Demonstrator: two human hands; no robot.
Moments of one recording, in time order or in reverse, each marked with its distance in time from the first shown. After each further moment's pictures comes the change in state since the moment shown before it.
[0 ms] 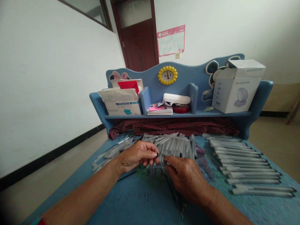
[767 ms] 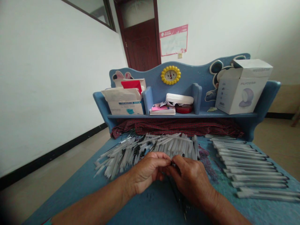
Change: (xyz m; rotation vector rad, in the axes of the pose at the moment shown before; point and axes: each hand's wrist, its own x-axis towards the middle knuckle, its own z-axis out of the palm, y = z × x) left_hand 0.000 -0.015 0.057 -0.298 0.153 -0.073; right_hand -0.005 0.005 0.006 -0.211 0.118 0.040
